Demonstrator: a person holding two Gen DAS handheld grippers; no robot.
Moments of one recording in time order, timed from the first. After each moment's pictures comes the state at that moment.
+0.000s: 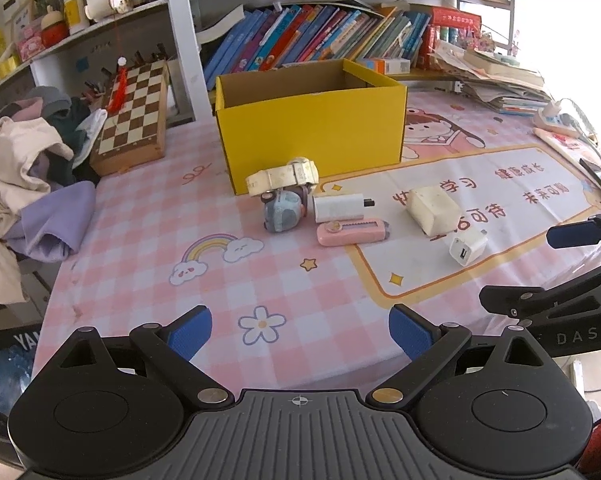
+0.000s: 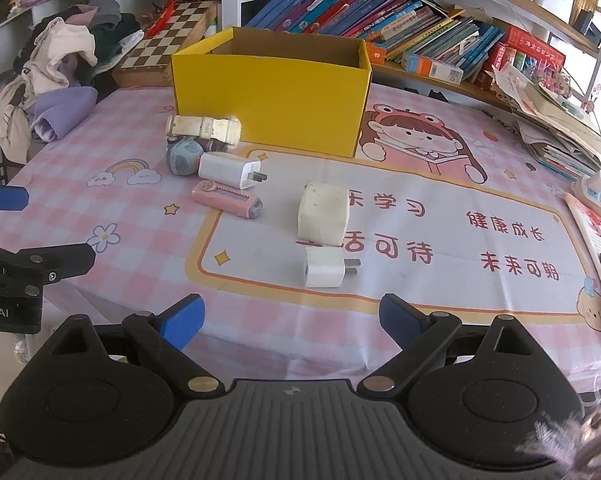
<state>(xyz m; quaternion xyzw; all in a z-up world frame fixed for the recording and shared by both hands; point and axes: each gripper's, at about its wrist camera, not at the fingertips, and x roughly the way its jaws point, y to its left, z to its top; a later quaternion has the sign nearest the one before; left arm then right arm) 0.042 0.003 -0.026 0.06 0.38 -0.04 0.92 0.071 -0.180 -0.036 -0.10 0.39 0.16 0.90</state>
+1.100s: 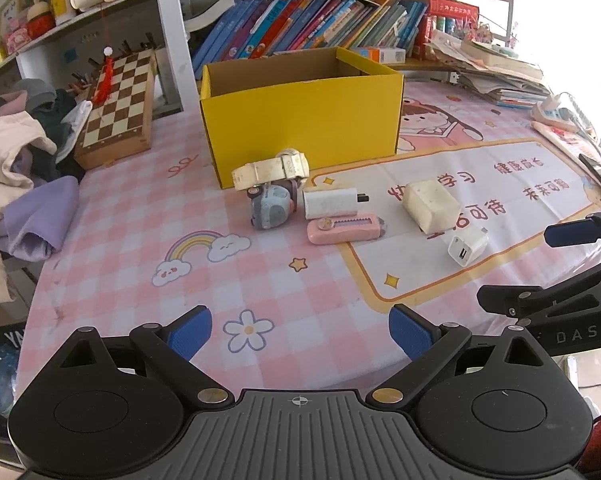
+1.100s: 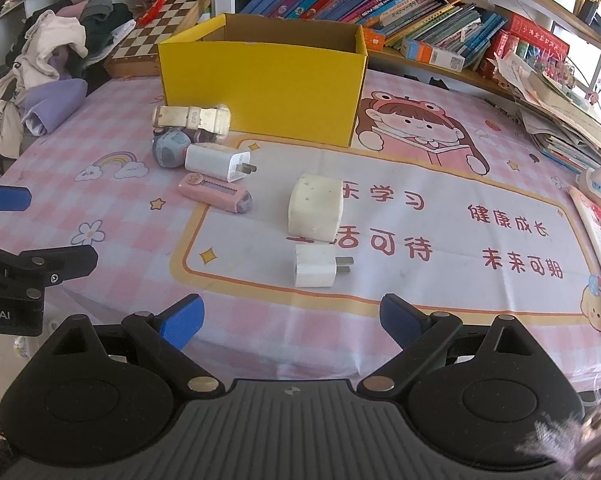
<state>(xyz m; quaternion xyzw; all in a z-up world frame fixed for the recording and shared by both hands) 0.057 -0.001 -0.034 0.06 0.40 -0.05 0.91 0.088 -0.185 -0.044 -0.10 0.41 0.15 0.89</state>
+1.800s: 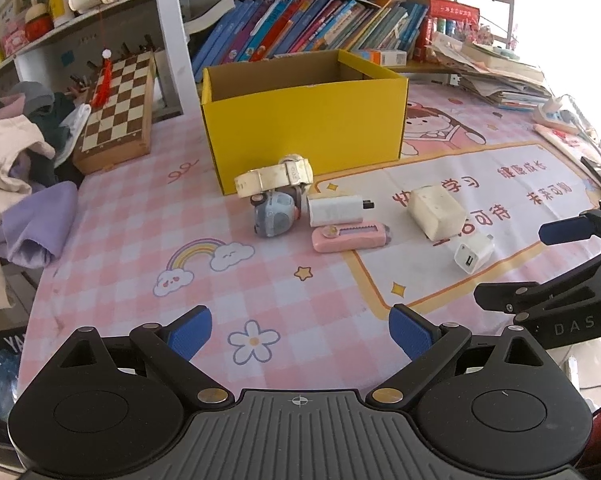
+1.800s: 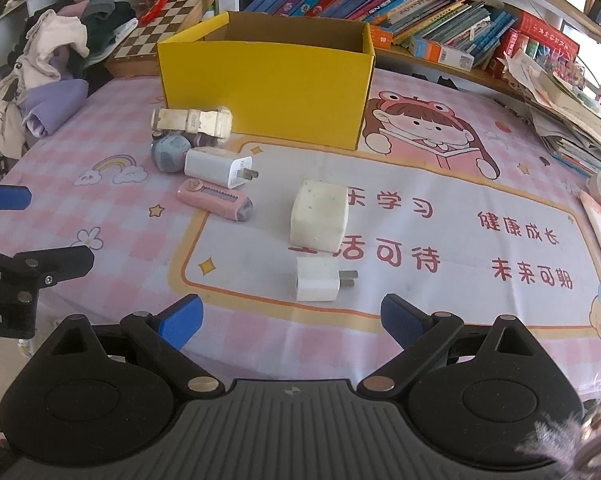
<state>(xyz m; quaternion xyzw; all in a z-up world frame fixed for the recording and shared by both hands) 0.067 0.002 -0.034 0.06 0.39 -0.05 0.92 0.103 -0.183 -0.045 -0.10 0.42 0.16 0.89</state>
